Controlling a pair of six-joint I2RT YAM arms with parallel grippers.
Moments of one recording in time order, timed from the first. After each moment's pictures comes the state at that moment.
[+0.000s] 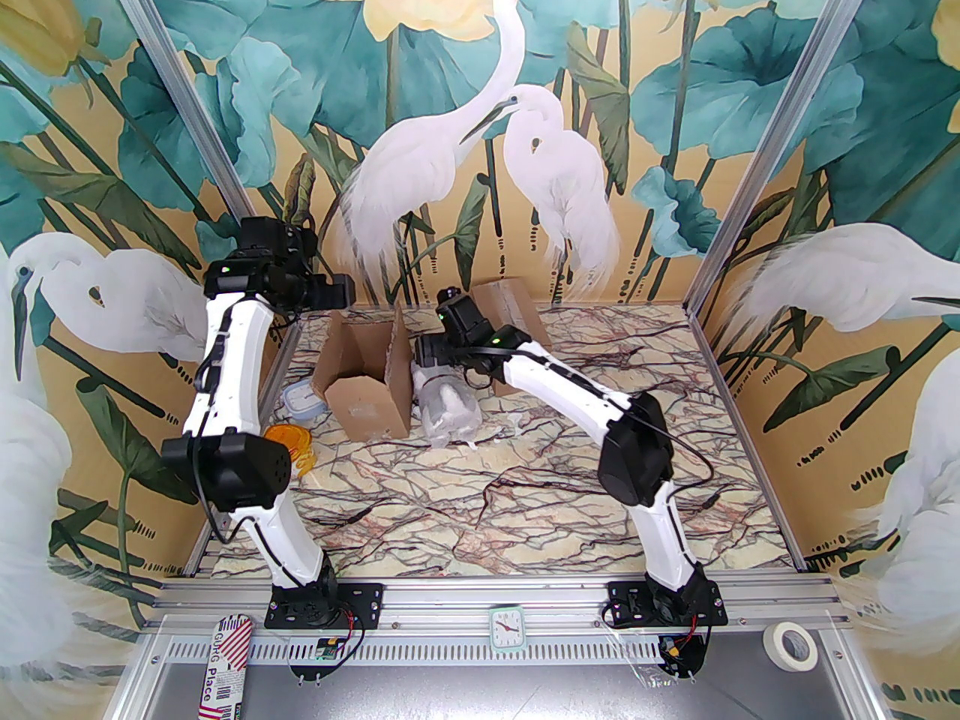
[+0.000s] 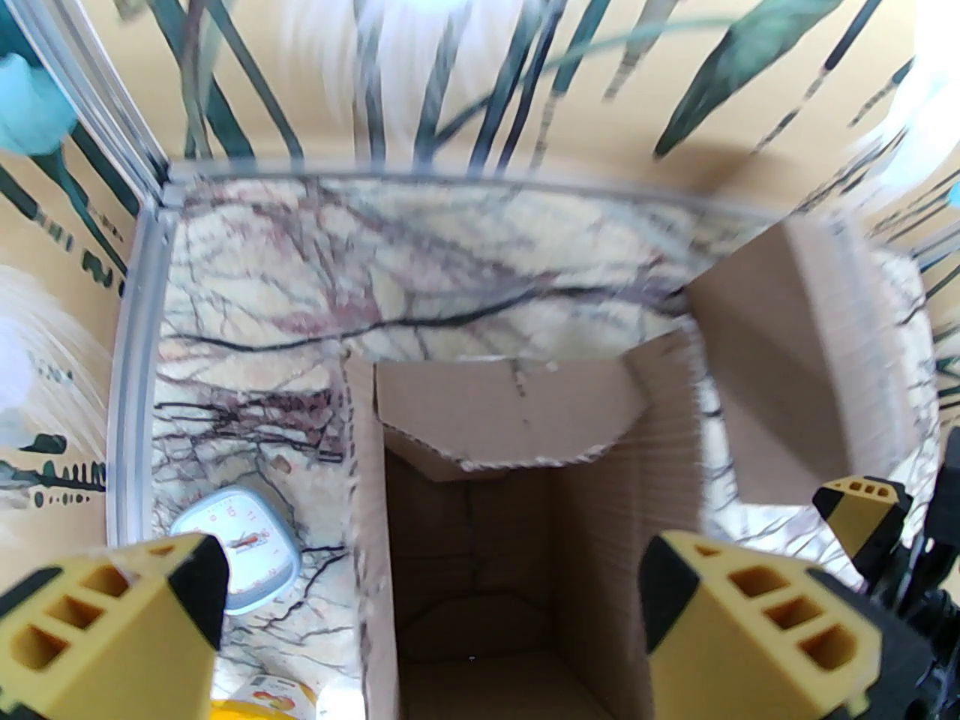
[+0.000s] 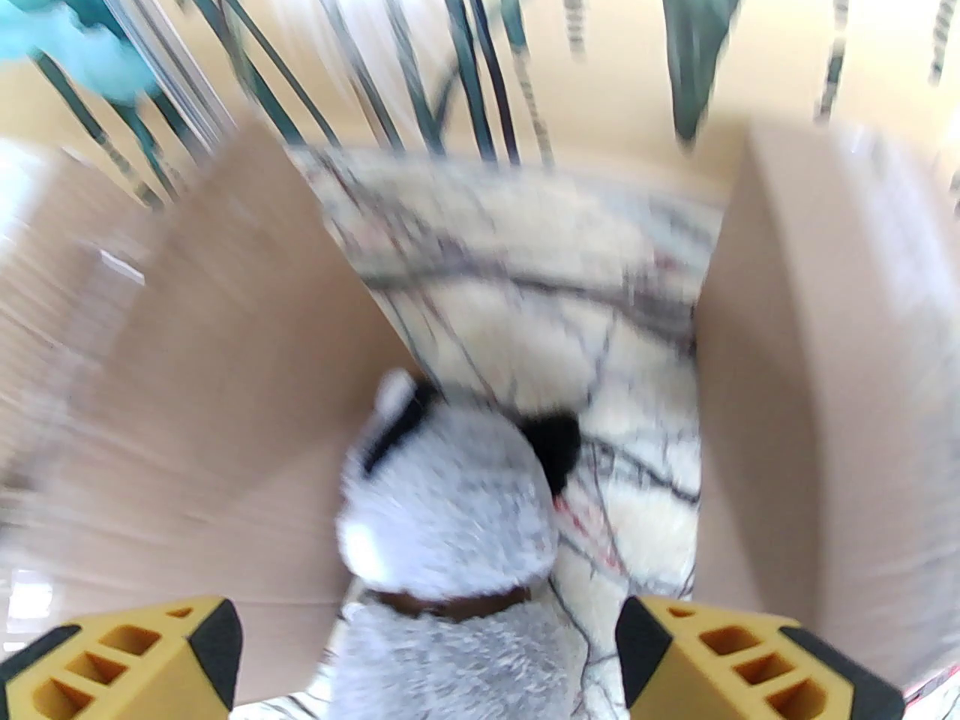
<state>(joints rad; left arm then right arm) 0.09 1.80 2.18 -1.13 0.15 -0.04 0.79 2.08 2.00 -0.56 0.13 0.39</state>
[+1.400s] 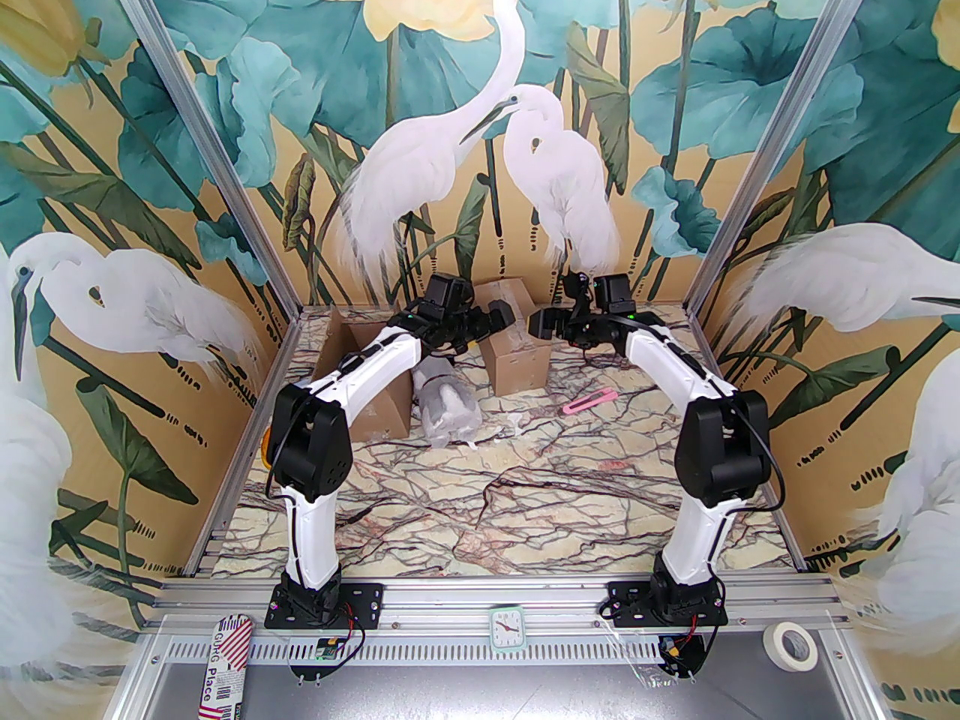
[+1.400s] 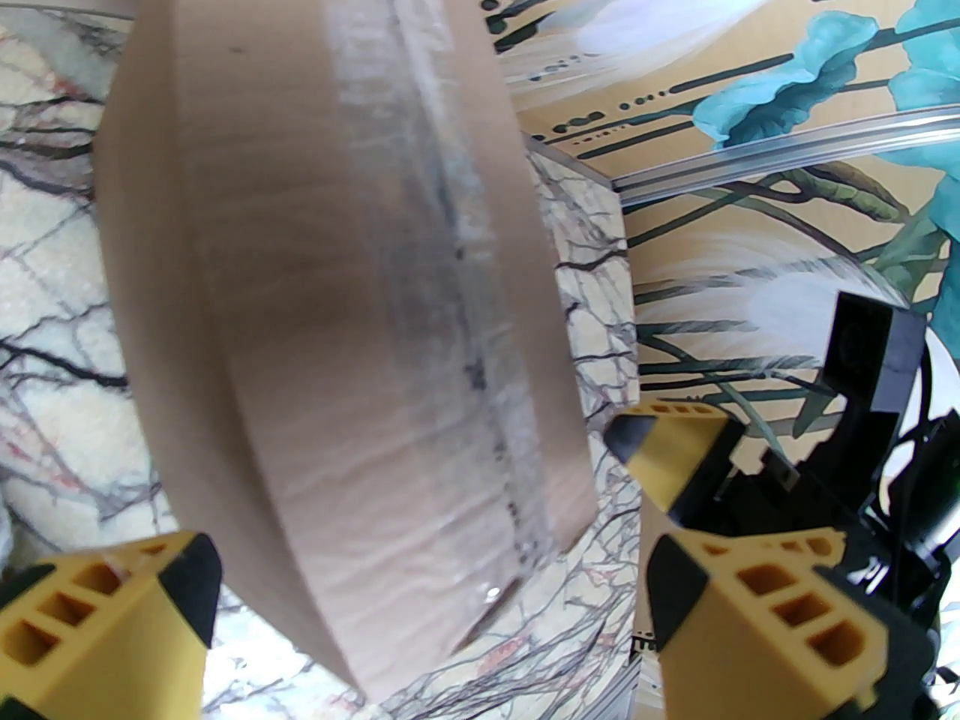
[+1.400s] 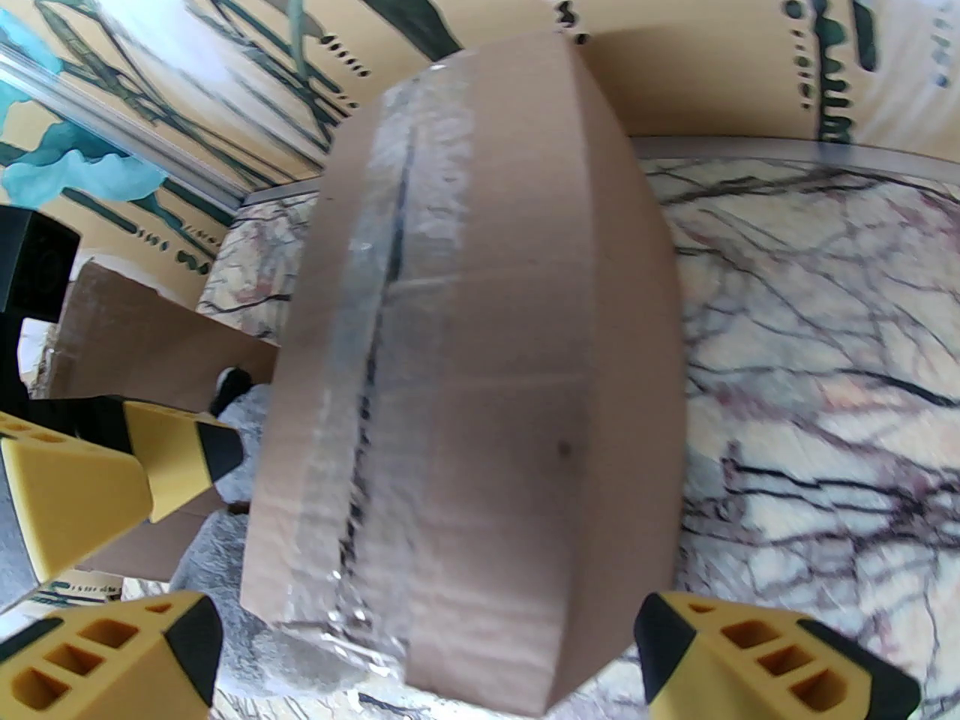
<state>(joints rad) -0.48 2.03 1.80 -0.38 0.33 -0.80 0.19 1.90 1.59 -0.42 -0.63 0.30</state>
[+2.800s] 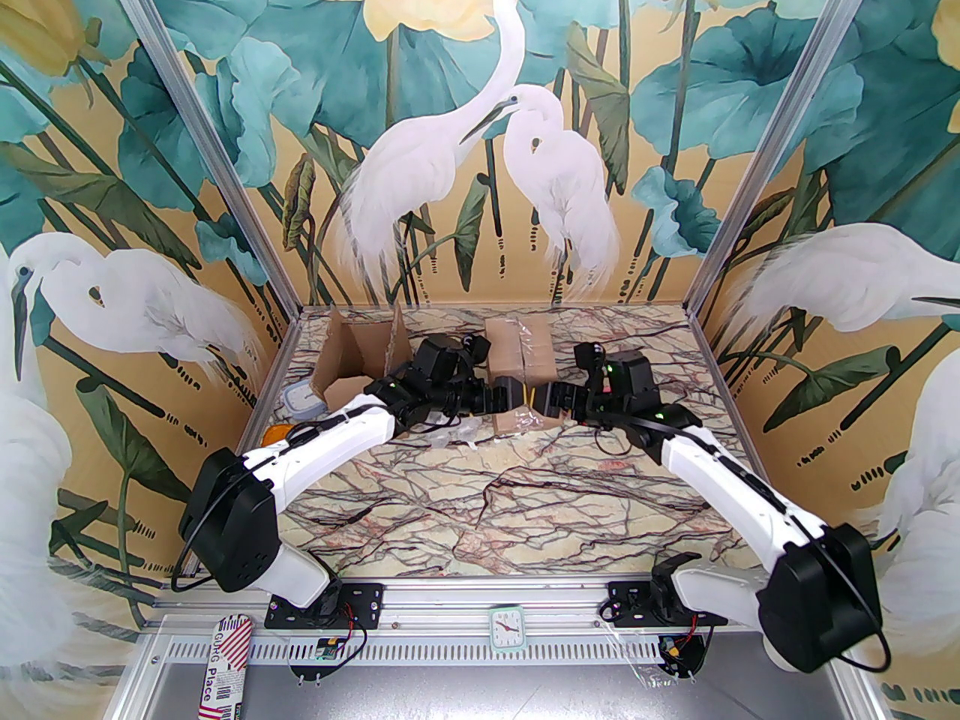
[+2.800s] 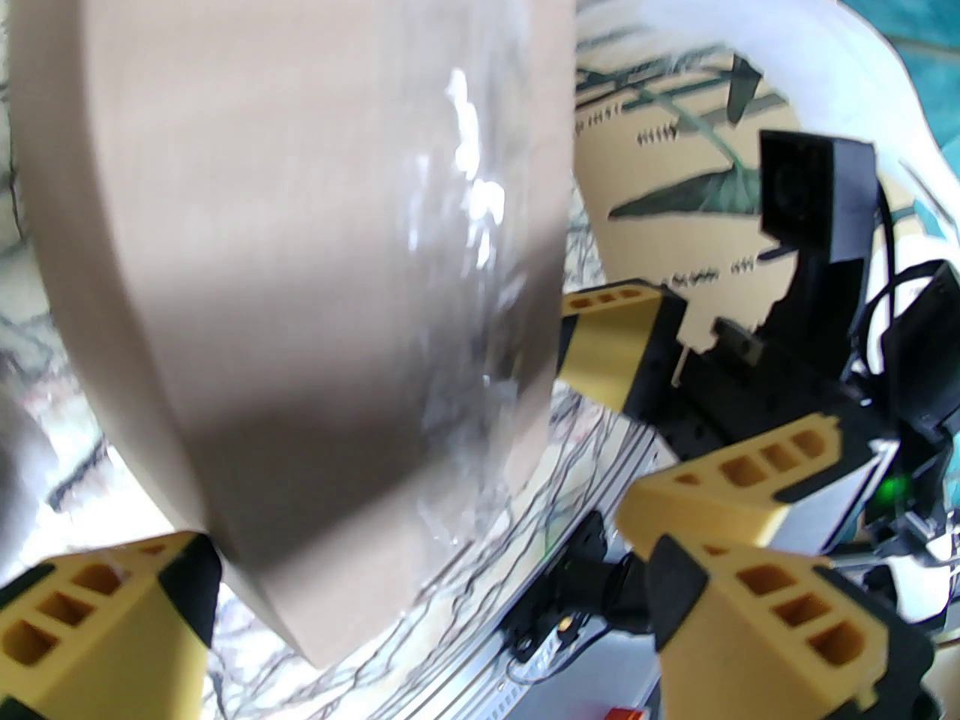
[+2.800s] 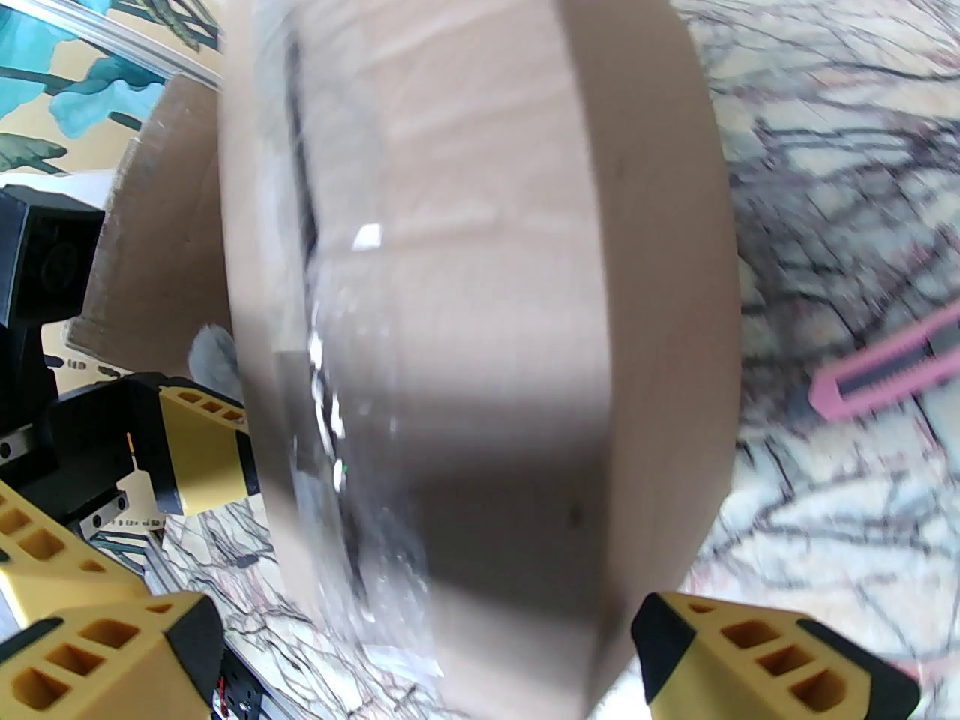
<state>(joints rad) -0.66 1.54 1.17 -0.31 0.46 -0.67 0.34 1.19 0.86 -0.35 -0.47 0.53</state>
